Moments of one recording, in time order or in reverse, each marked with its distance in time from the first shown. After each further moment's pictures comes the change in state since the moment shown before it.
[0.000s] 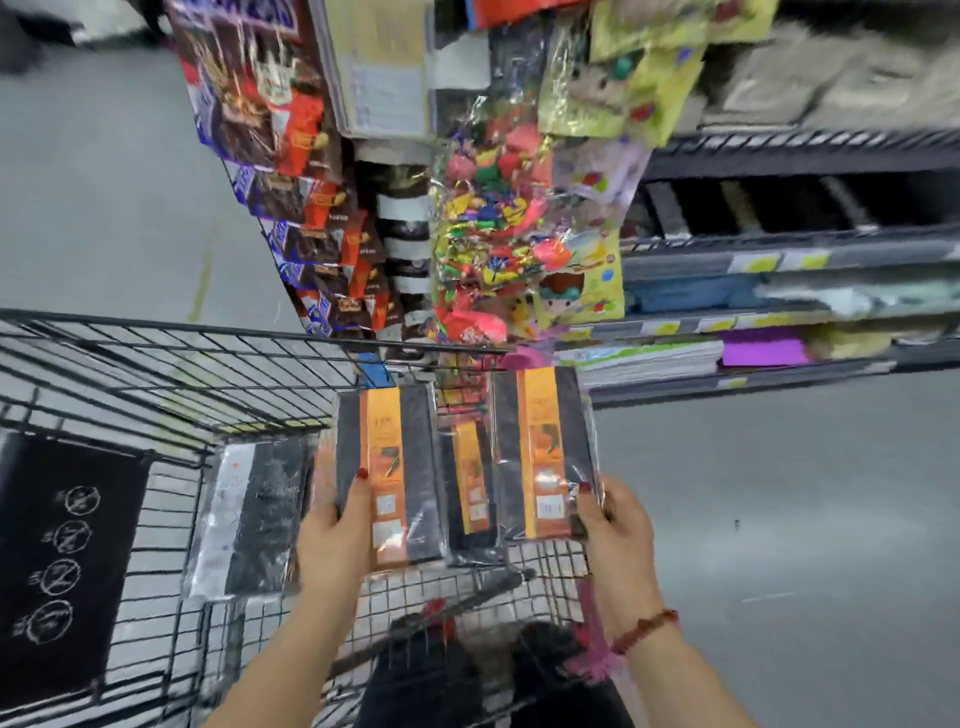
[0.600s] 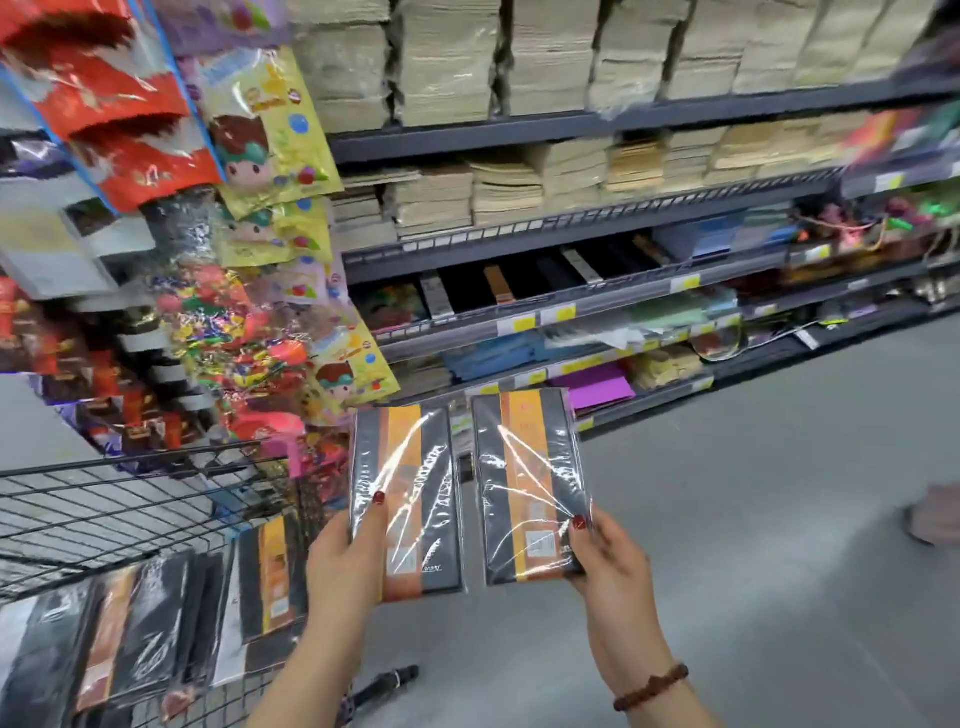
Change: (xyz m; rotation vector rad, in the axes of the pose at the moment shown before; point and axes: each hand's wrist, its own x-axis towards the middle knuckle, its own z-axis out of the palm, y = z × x) left_hand -0.231 0.055 0.221 0.015 -0.245 0.310; right_hand 0.005 -0.051 -0.296 0.338 0.071 -0.076
